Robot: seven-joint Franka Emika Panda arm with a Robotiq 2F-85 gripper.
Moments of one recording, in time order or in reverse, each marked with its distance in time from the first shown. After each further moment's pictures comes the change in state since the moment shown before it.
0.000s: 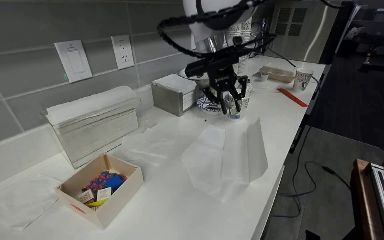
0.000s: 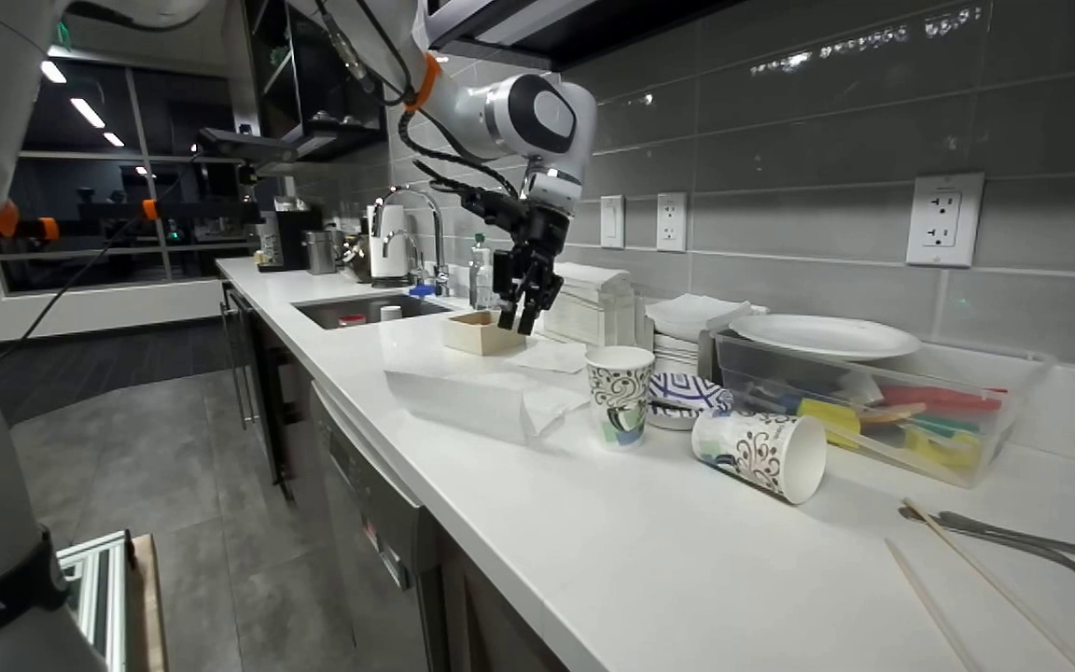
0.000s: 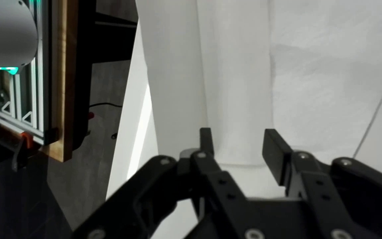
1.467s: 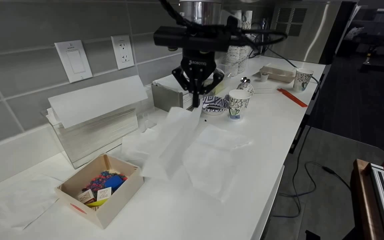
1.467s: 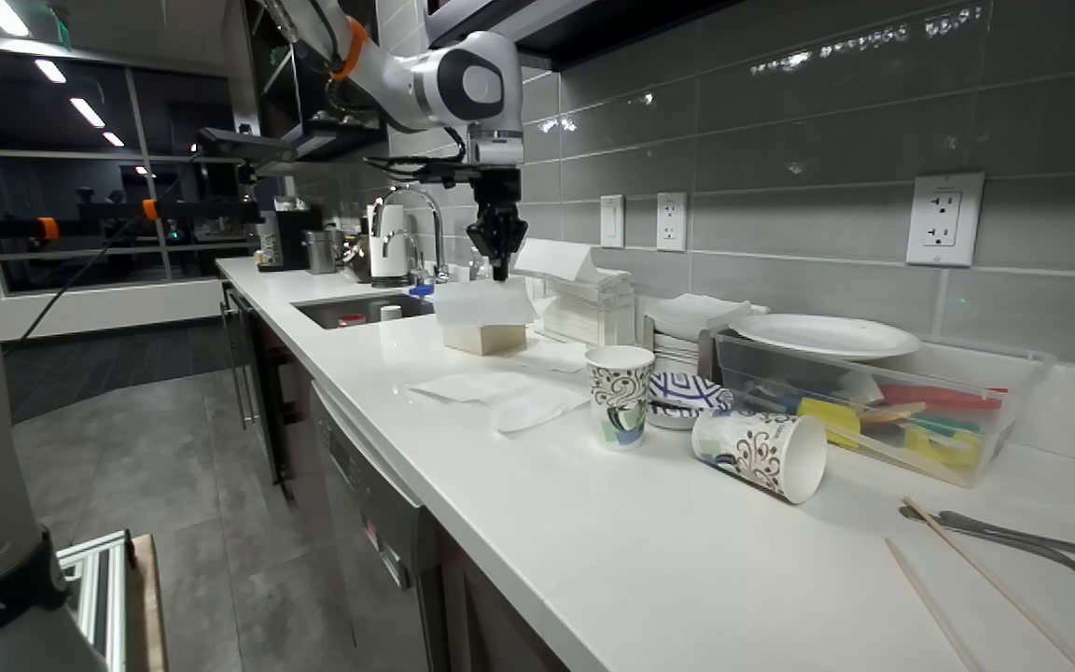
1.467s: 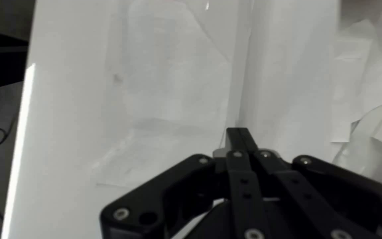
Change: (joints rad) arm 0.198 -0.161 -0.038 -0.120 0.050 0.372 0.082
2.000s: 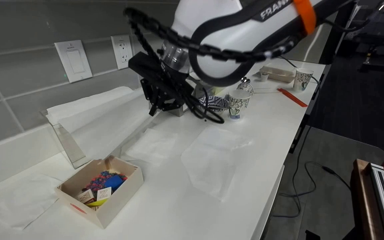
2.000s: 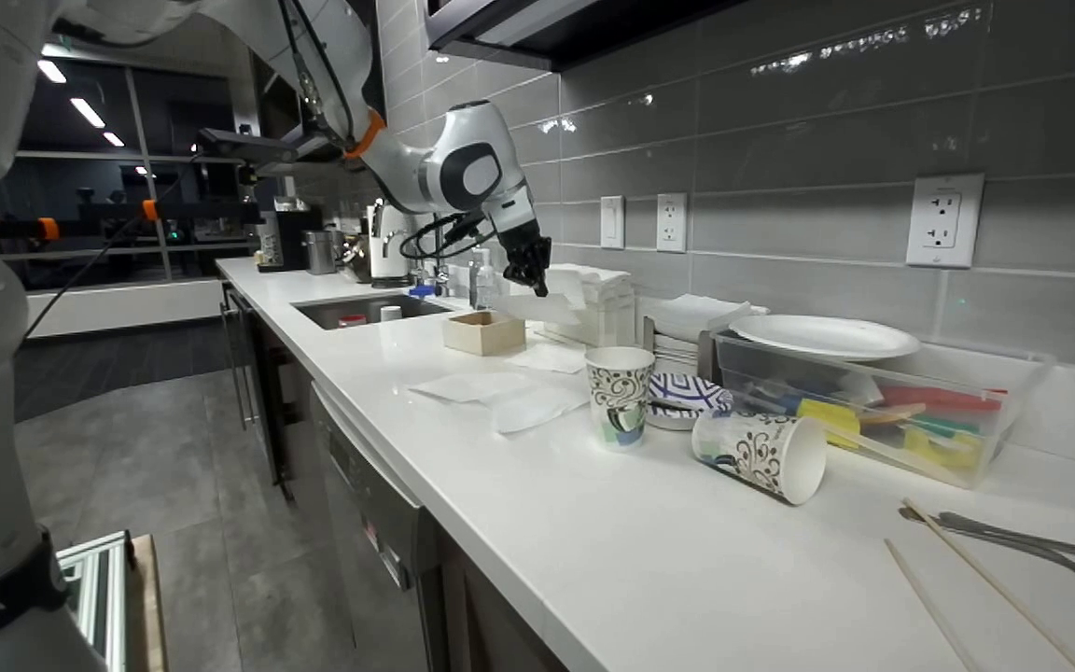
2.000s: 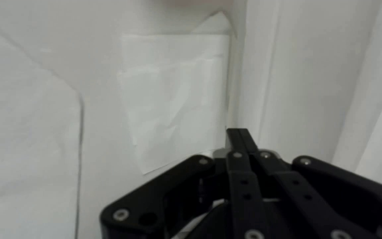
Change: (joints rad) arm 0.171 0.160 -0.145 -0.087 0.066 0.705 0.016
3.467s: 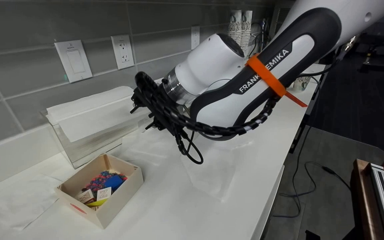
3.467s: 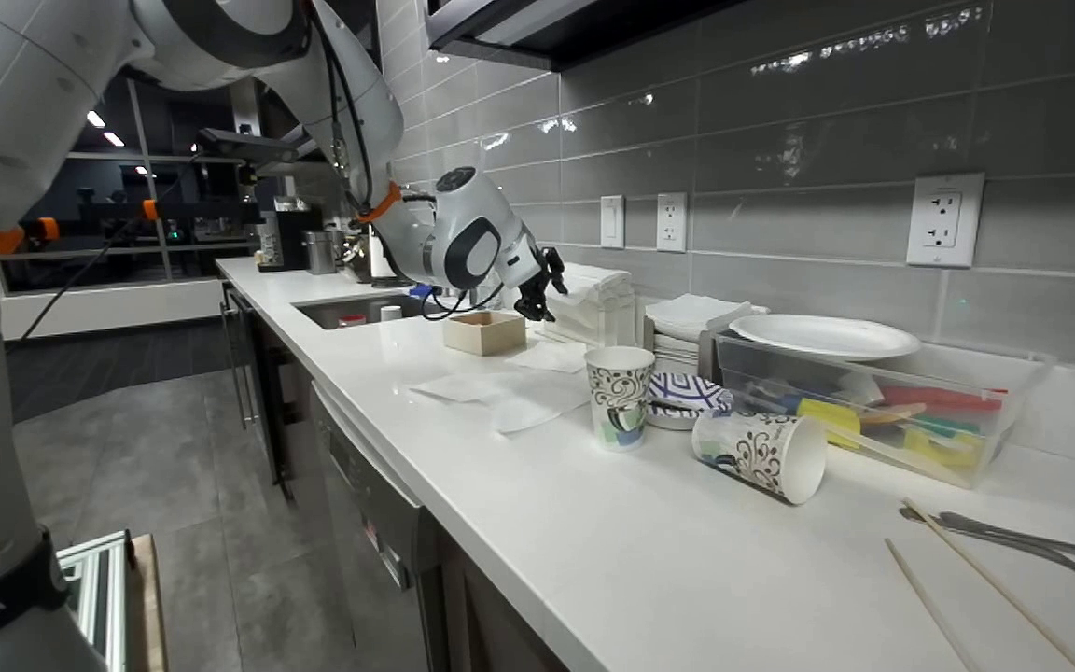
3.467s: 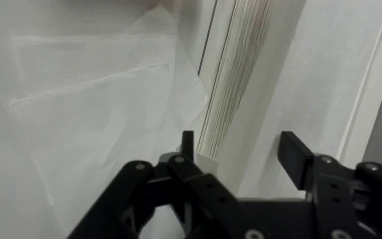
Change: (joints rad) arm -0.130 0.191 0.155 -0.039 0.008 0.592 -0.020
